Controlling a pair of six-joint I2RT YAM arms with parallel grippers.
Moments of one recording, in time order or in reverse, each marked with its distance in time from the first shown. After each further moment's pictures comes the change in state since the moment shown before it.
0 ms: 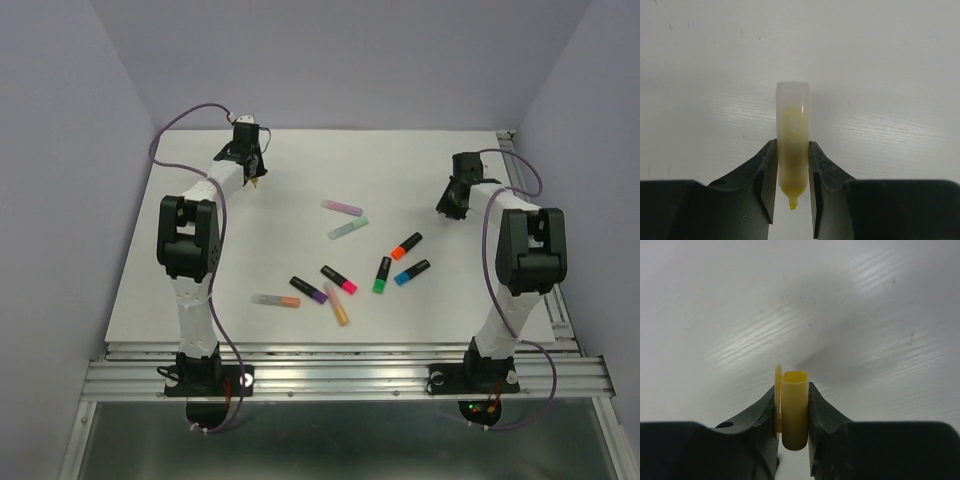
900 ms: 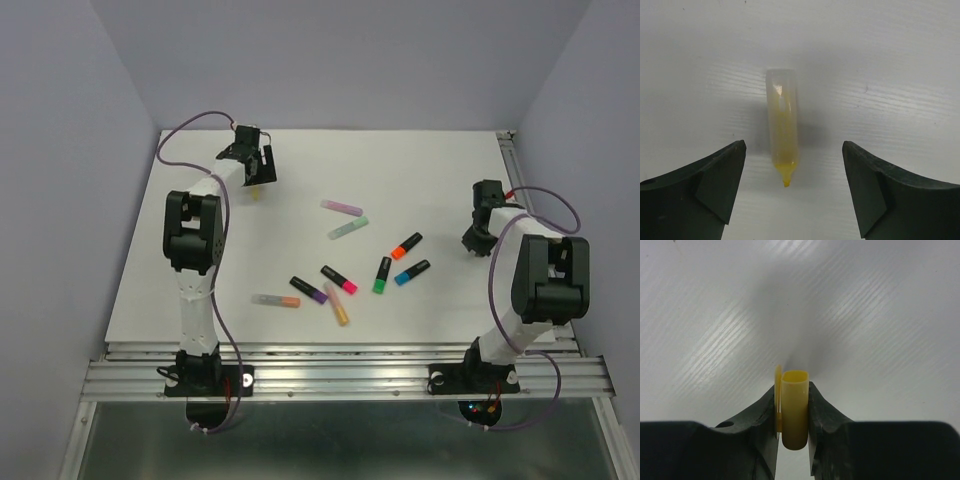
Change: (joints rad) left arm 0.025 0.172 0.154 -0.148 0.053 0.014; right arm -0.124 -0.208 -0.272 -0.204 0.213 0.155
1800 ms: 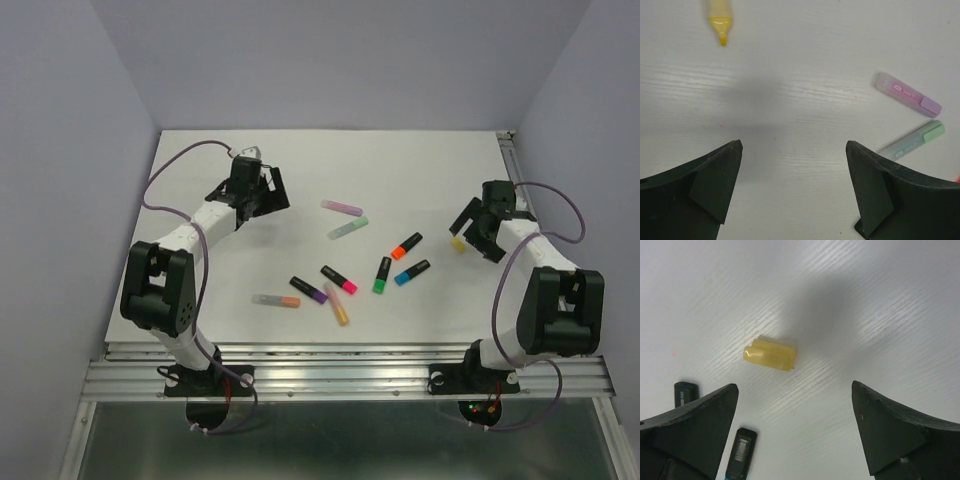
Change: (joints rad) left arm -0.087 -0.583 -0.655 0.176 0.155 -0.192; right arm 0.000 -0.177 -0.081 0.023 -0.143 -0.056
